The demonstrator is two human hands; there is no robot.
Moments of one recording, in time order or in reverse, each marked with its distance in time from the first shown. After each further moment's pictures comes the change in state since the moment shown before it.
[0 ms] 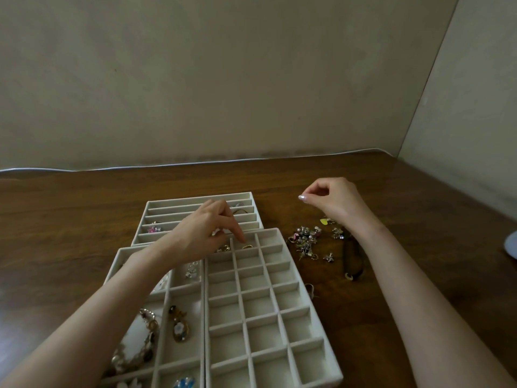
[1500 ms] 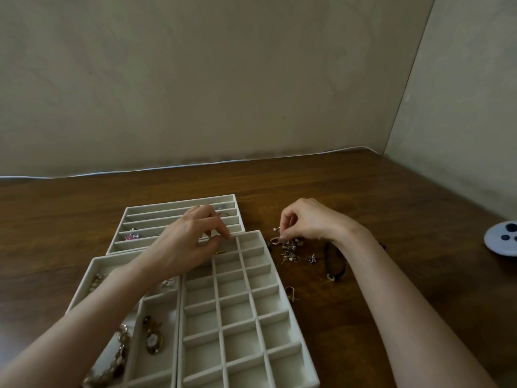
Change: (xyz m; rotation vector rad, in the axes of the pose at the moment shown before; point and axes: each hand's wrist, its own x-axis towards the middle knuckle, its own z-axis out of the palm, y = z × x) left_hand 0.002 -0.002 0.014 0.034 0.147 0.093; right_hand -0.007 -0.001 0.002 -0.168 -0.488 0.008
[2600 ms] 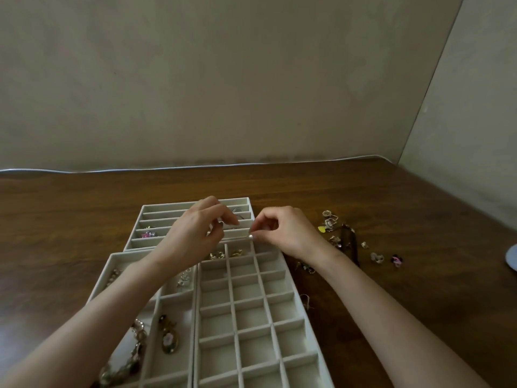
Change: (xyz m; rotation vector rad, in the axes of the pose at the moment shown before) left_hand 0.001 0.006 -0.007 -0.019 0.183 -0.088; right_hand 0.015 -0.038 0.043 0.185 0.253 -0.232
